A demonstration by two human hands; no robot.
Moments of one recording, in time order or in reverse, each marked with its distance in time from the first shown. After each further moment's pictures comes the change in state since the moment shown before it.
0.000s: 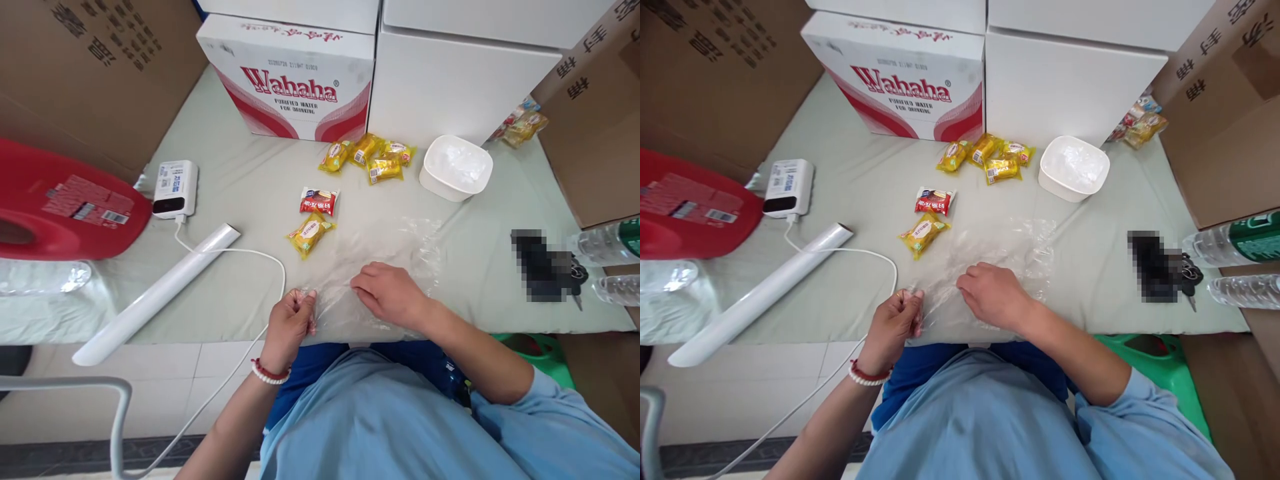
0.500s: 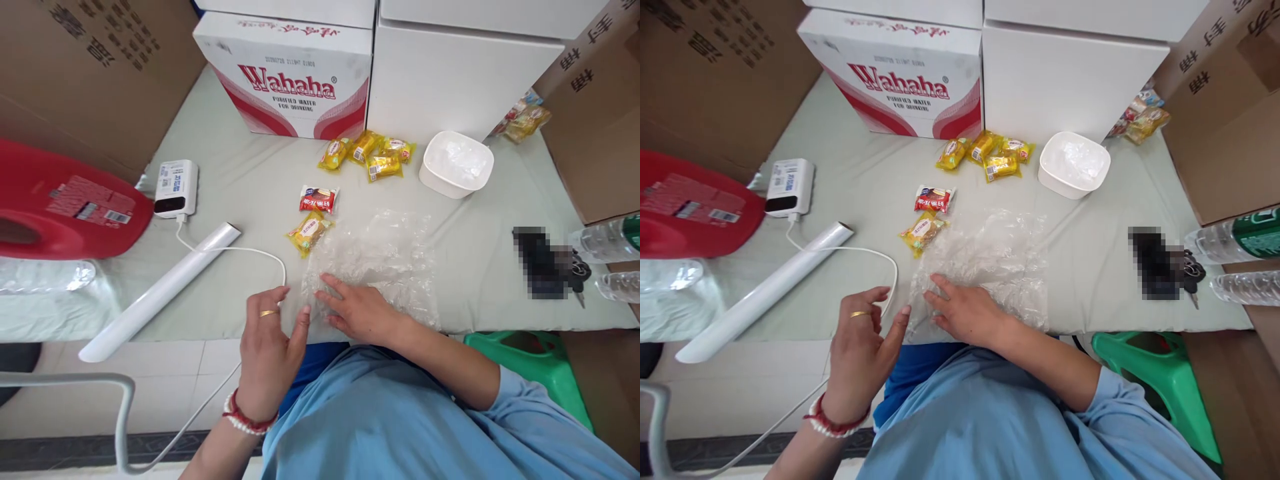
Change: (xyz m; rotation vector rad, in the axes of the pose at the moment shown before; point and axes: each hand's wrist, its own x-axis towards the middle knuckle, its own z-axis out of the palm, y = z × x) left_hand -0.046 0.035 -0.014 0.773 0.352 0.661; right_hand 0.008 -0.034 0.054 0.015 -0.177 0.040
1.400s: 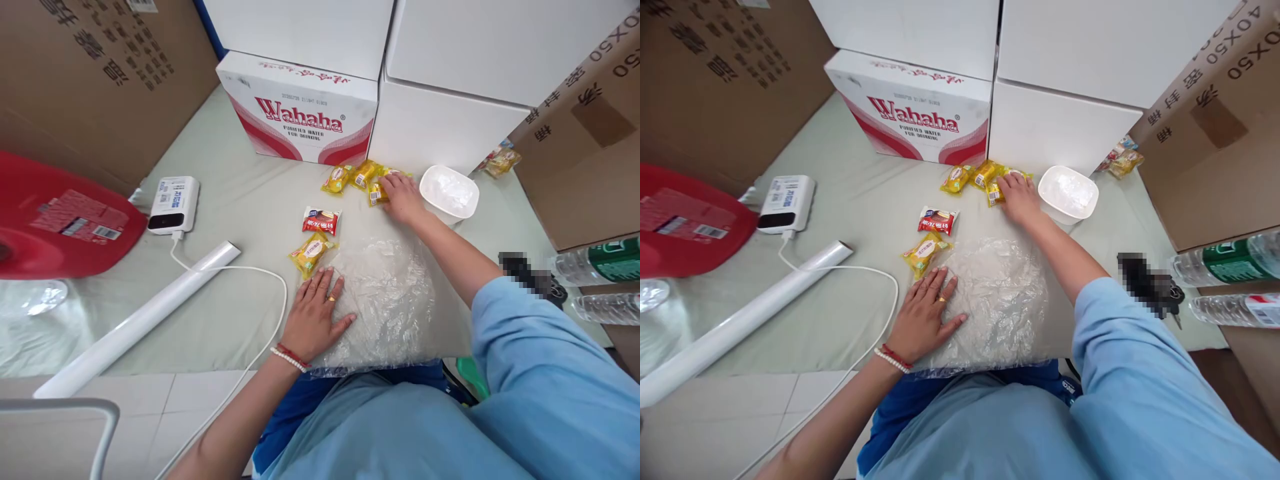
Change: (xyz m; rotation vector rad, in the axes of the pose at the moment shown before) left_hand 0.046 -0.032 0.083 0.253 -0.298 0.488; right_hand 0.114 0.215 -0.137 -0.344 0.356 0.355
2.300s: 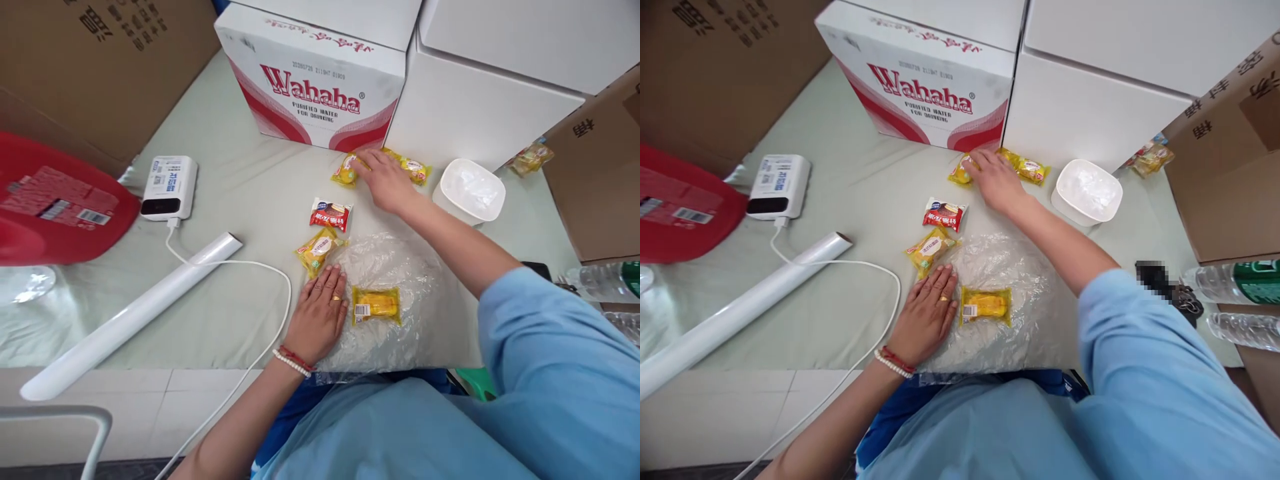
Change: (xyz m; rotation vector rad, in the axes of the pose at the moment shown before) left_hand 0.003 -0.002 -0.001 -0.036 0.022 -0.041; right_hand 0.041 -0.068 -0.013 0.007 -0.055 -0.290
